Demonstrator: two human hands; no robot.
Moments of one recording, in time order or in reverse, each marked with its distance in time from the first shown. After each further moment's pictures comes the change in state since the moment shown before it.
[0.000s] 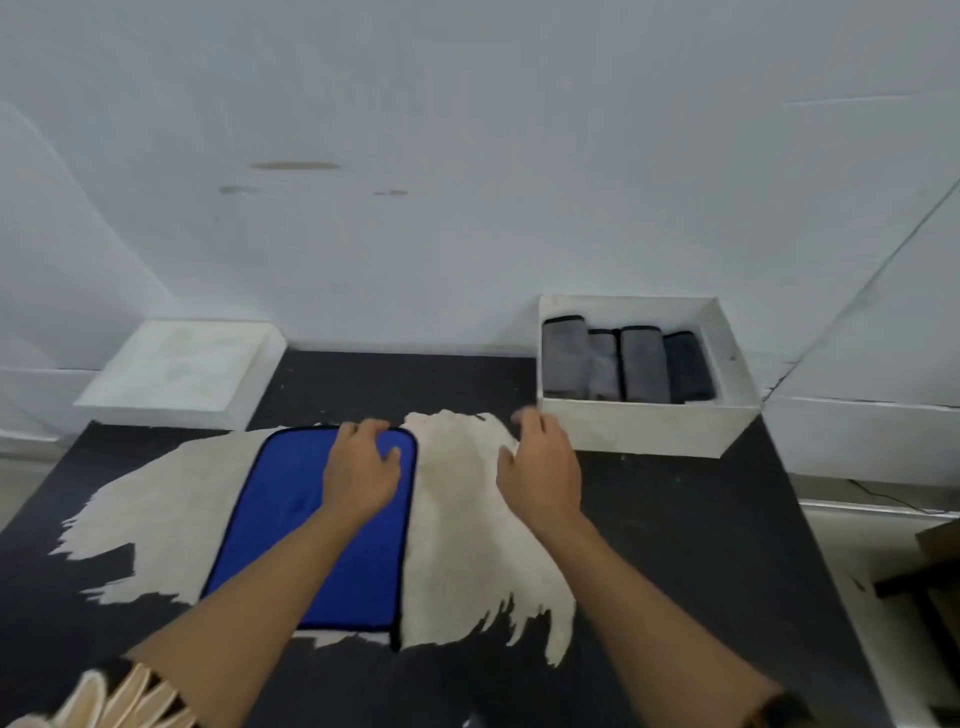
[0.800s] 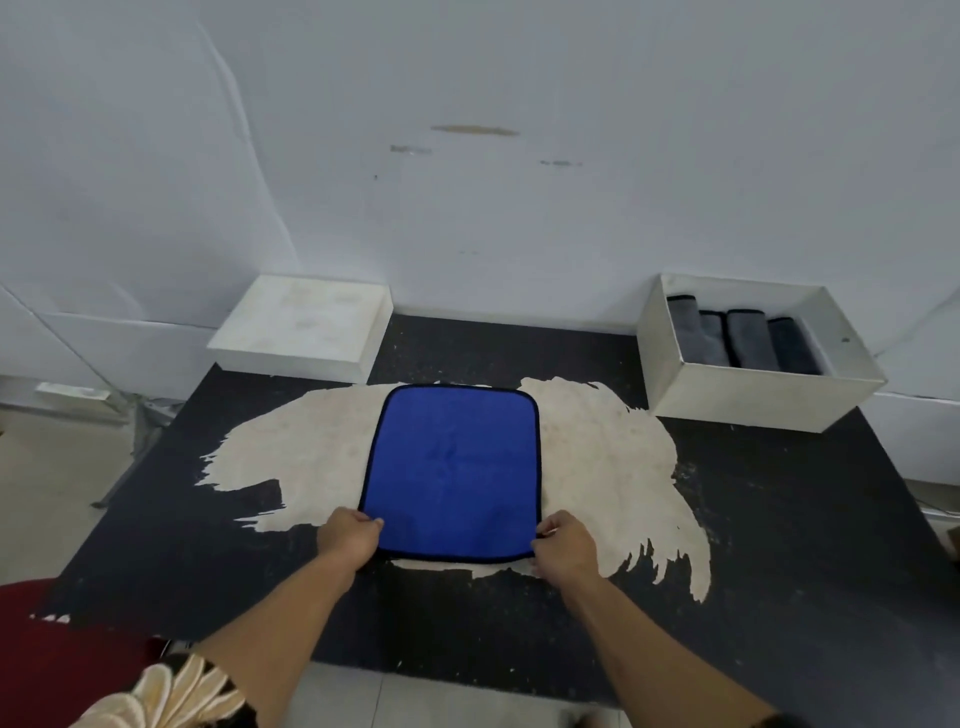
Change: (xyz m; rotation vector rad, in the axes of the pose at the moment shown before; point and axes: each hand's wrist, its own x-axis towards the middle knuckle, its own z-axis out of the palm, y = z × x) left_hand -0.056 -0.269 -0.064 -0.287 -0.225 -0.606; right_hand -0.149 -0.083 0.163 0.305 -0.365 0.625
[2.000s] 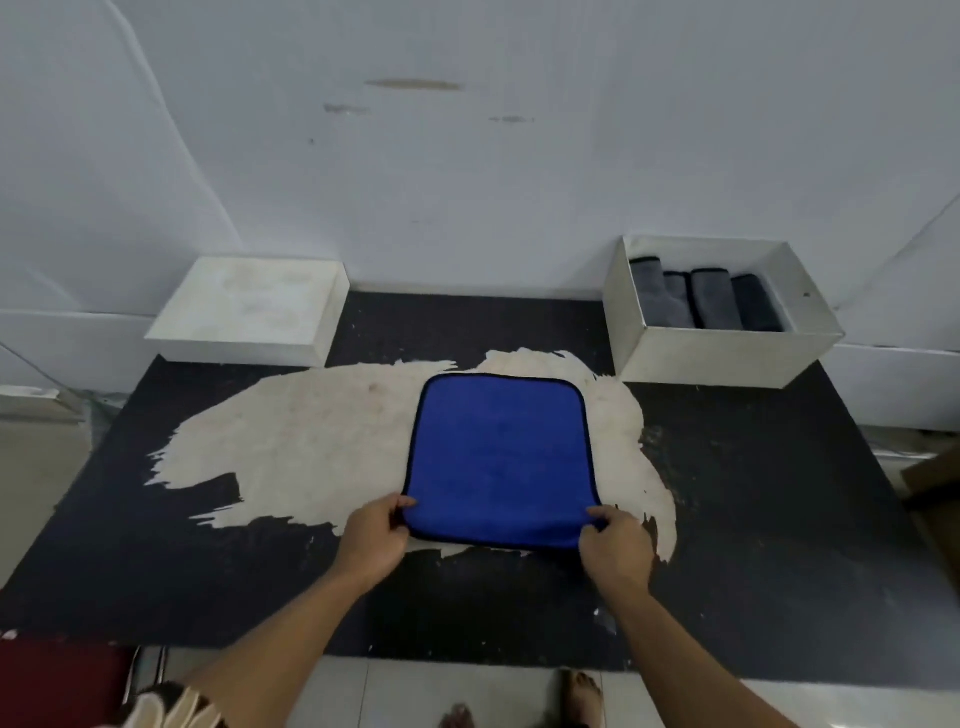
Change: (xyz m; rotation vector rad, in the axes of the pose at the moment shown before) left_hand -0.033 0.008 0.051 0.214 -0.190 0.505; right_hand -0.013 0.051 -0.073 -0.110 0.315 -0.020
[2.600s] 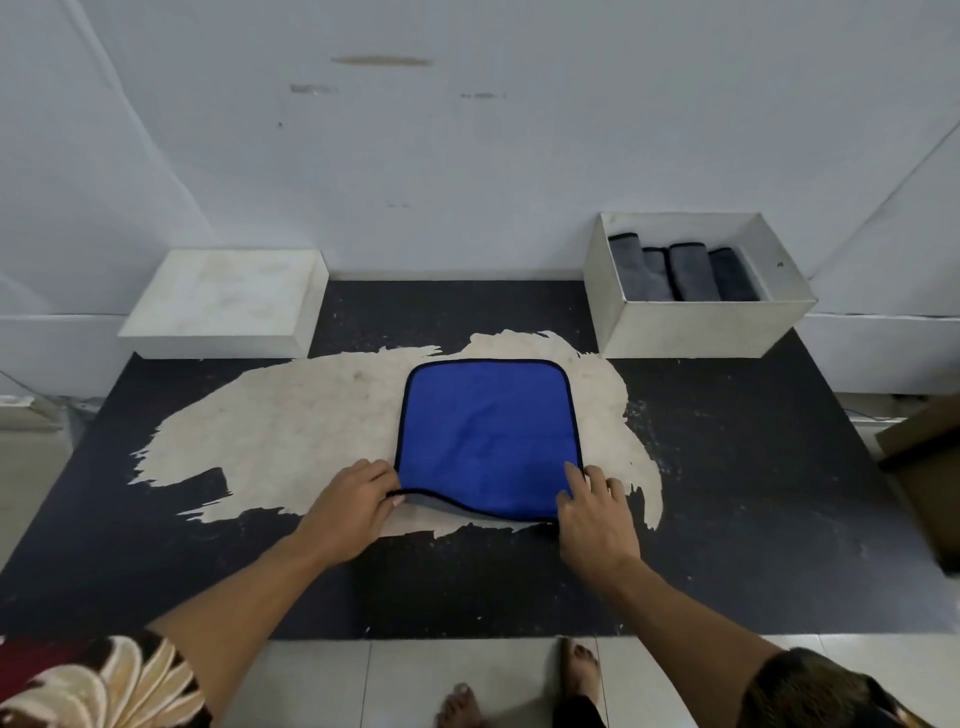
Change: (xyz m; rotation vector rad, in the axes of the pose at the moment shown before) left_hand 0.013 -0.009 -0.032 0.560 0.021 0.686; right_hand 0.001 0.015 0.005 -0.991 -0.061 -0.665
